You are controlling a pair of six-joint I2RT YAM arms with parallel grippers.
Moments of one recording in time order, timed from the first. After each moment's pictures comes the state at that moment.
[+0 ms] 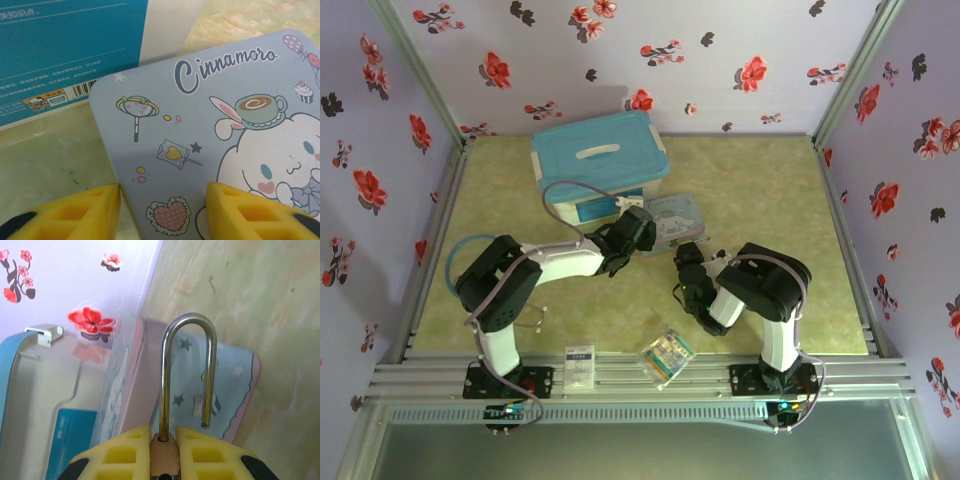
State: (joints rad) left arm -0.85 1.83 1.06 0.05 -0.37 -0.56; right arm 0.85 1.91 0.36 1.29 0.76 1.42
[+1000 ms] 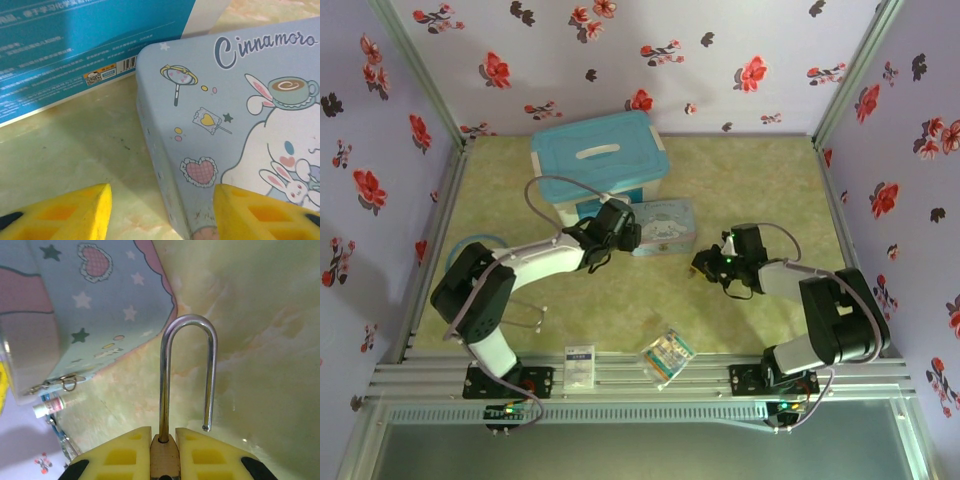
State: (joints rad) left arm -0.77 1.68 1.02 -0.13 -0.24 -0.48; right arm 0.27 1.46 0.50 0.06 -0.58 0.91
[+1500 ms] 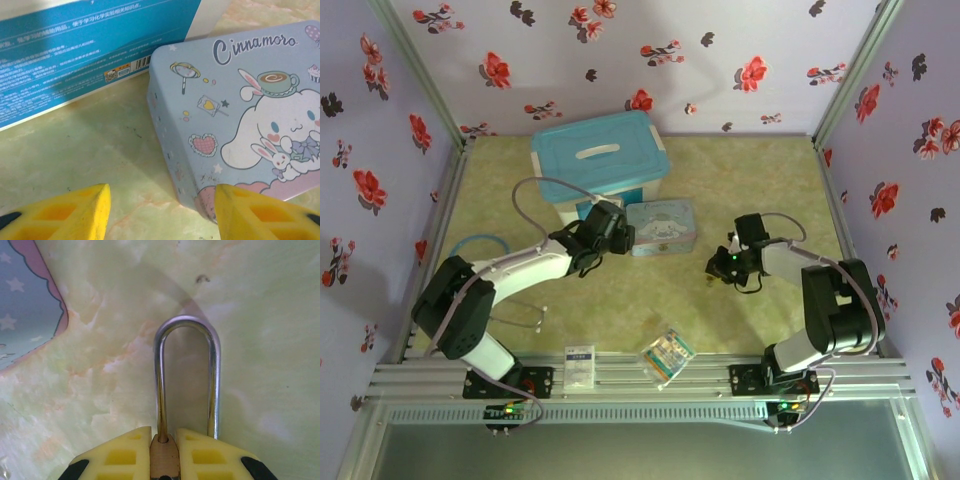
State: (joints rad) left arm -0.76 1.57 0.95 -0.16 -0.24 -0.47; right arm 0.20 1.52 0.67 -0.38 -0.44 0.62
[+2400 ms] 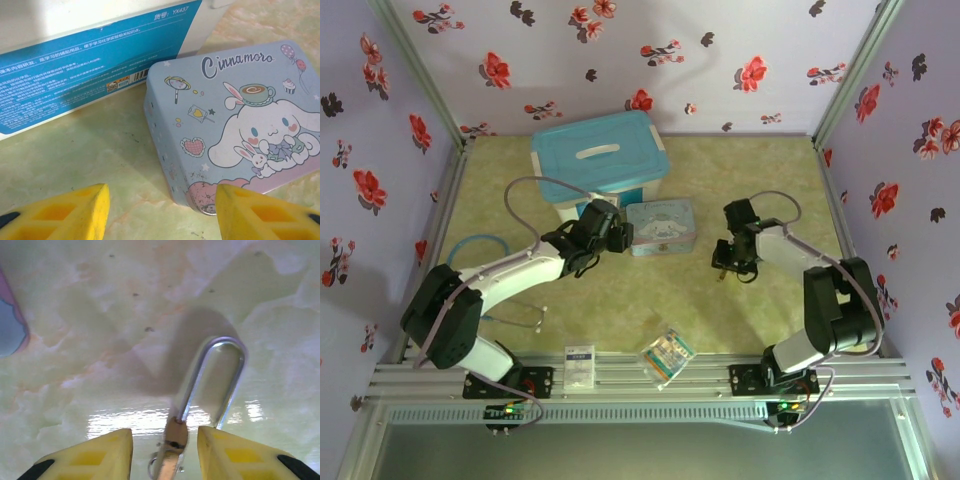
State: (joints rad) left arm -0.76 1.50 0.95 -0.17 -0.23 -0.47; right arm 0.31 1.53 0.88 -0.68 -0.05 0.48
